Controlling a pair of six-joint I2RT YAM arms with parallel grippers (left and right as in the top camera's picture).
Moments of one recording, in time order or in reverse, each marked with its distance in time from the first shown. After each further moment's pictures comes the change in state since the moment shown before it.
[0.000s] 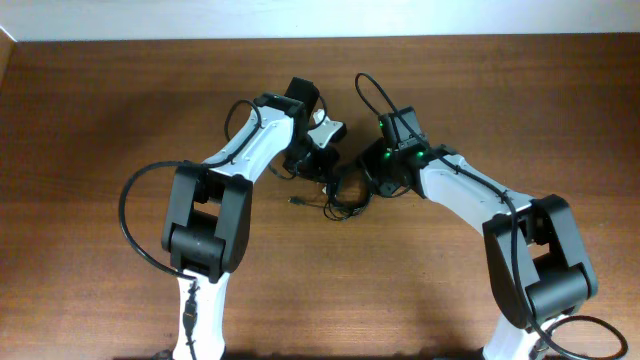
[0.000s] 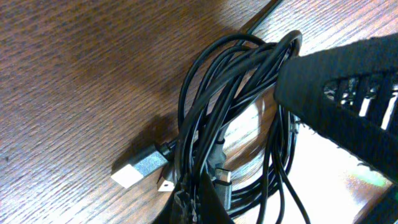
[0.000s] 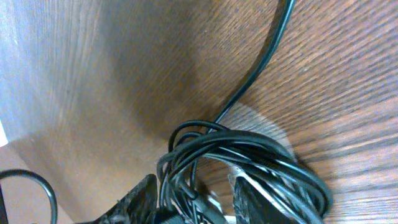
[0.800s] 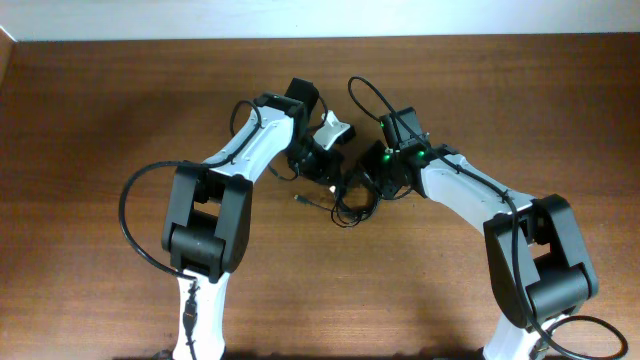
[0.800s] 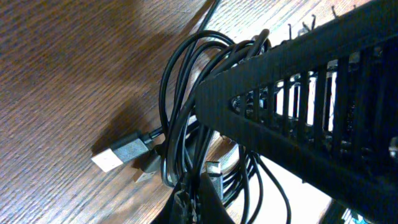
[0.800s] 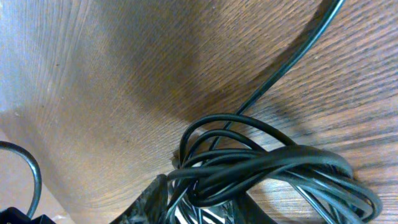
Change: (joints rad) left arm 0.000 0.000 0.000 -0.015 0.143 0.134; right arm -0.011 0.000 0.000 -0.030 -0.062 -0.117
